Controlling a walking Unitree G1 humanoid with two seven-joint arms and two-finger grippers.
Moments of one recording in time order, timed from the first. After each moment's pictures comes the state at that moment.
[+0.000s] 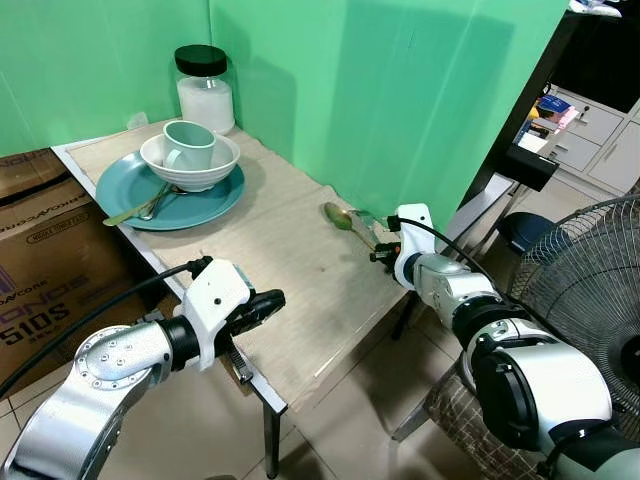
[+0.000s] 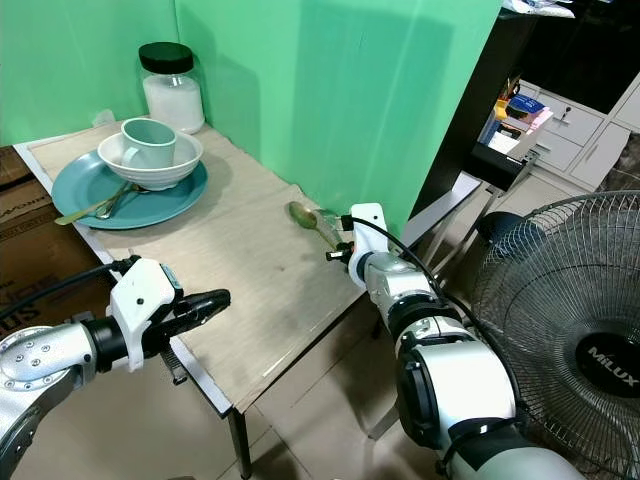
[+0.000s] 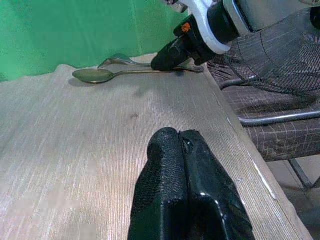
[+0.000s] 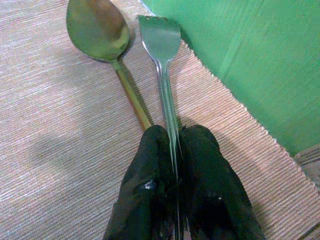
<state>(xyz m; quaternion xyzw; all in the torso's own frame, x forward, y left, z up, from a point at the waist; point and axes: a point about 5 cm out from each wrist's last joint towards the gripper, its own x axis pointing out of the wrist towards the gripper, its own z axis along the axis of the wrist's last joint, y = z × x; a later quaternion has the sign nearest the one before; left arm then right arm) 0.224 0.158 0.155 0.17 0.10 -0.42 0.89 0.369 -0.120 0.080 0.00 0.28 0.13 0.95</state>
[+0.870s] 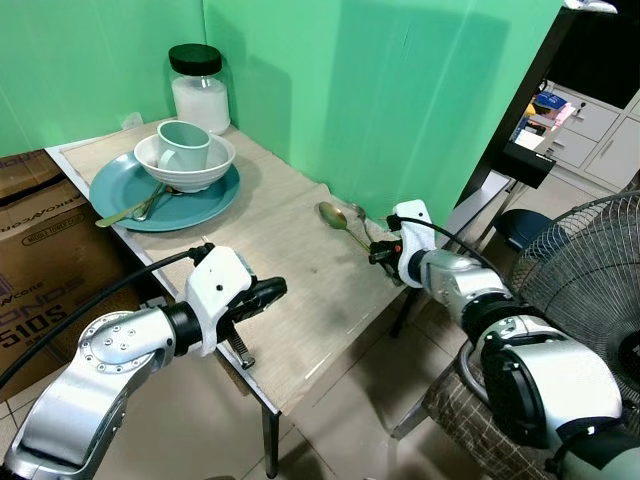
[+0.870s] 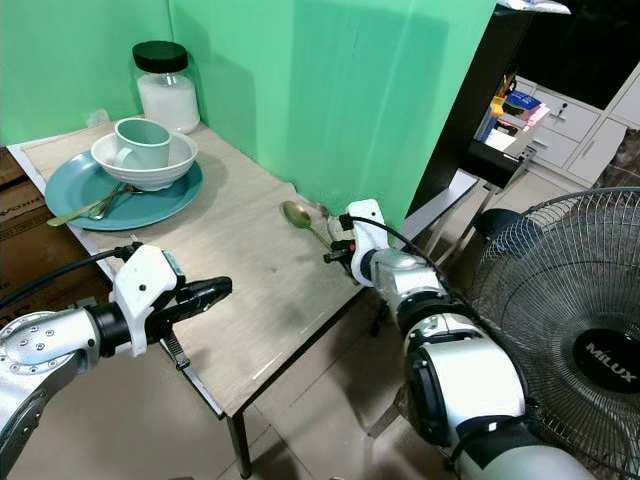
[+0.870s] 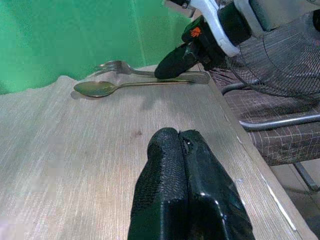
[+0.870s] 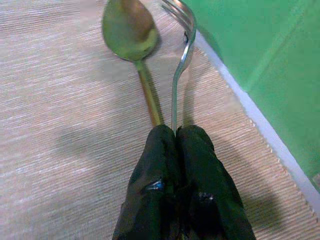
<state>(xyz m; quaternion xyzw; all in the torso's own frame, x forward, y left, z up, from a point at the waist) 0.235 0.157 0.158 0.17 0.09 -0.42 0.89 0.370 -0.125 0.088 -0.02 0.27 0.23 0.94</state>
